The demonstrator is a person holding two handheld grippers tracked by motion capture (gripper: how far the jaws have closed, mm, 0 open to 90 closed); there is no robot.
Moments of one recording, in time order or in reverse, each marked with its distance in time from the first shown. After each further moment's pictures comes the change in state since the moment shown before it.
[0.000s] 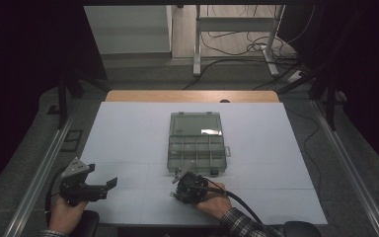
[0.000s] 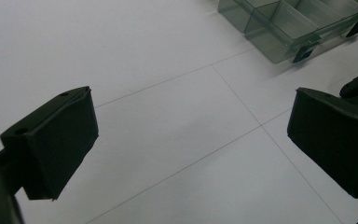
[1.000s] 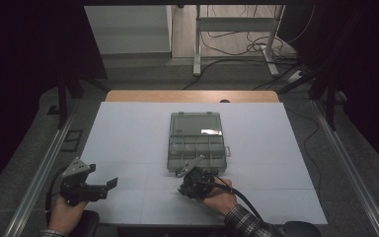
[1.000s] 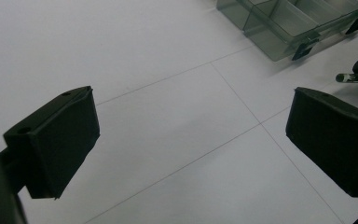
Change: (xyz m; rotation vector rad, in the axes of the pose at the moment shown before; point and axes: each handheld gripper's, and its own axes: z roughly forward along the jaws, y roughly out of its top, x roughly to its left) left arm 0.000 0.001 0.001 0.010 -0.006 0.001; right arm -0.012 -0.003 -0.022 -0.054 -0.009 0.046
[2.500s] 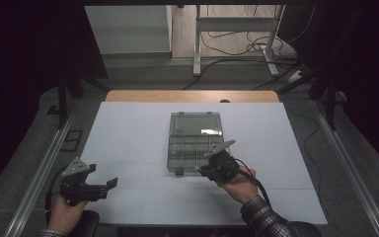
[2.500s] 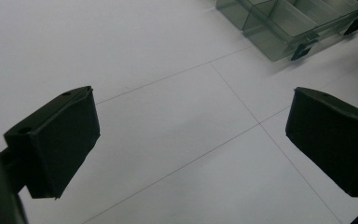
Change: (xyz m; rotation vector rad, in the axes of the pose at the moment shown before) left arm 0.001 0.000 0.000 0.001 -0.007 -0.006; right arm -0.047 -0.018 -0.056 -0.104 -0.115 0.135
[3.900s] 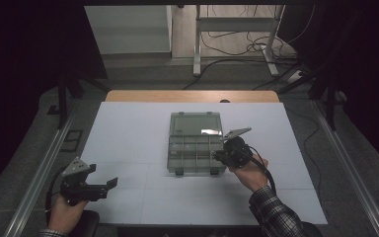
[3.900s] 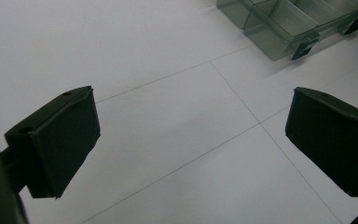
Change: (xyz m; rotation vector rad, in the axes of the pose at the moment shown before) left arm 0.000 0.000 0.001 0.006 0.000 -0.006; right arm -0.051 -0.002 -0.011 -0.025 -0.139 0.096
